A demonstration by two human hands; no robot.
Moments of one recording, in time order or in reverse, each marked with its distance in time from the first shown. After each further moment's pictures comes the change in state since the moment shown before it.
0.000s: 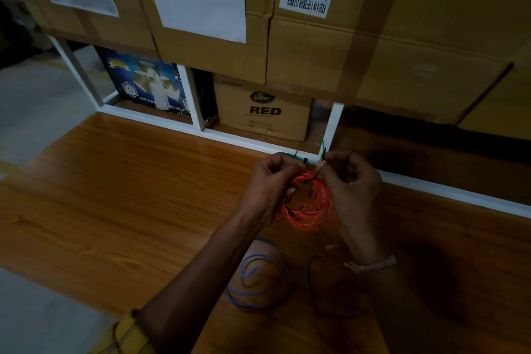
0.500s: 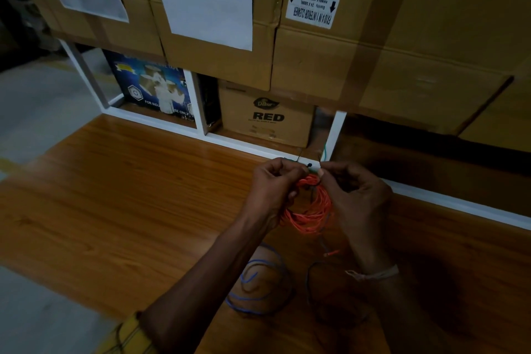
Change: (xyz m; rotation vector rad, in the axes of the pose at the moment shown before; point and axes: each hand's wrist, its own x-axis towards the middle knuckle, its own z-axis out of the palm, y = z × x) left_hand -0.003 0.002 0.001 -0.070 0.042 0.029; right_hand -0.006 -0.009 -0.010 -0.207 -0.079 -0.230
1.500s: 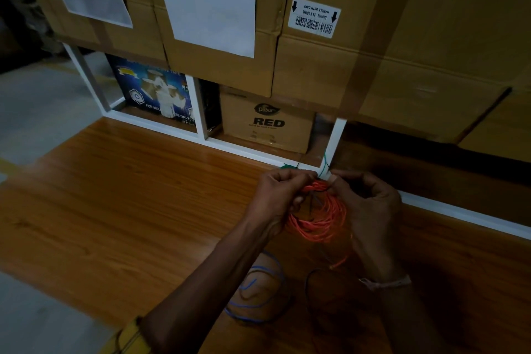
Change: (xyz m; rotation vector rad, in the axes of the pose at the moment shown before) left_hand 0.003 -0.001 0.007 -0.025 -0.036 -0.060; right_hand 0.005 0.002 -0.009 0.251 0.065 0.175
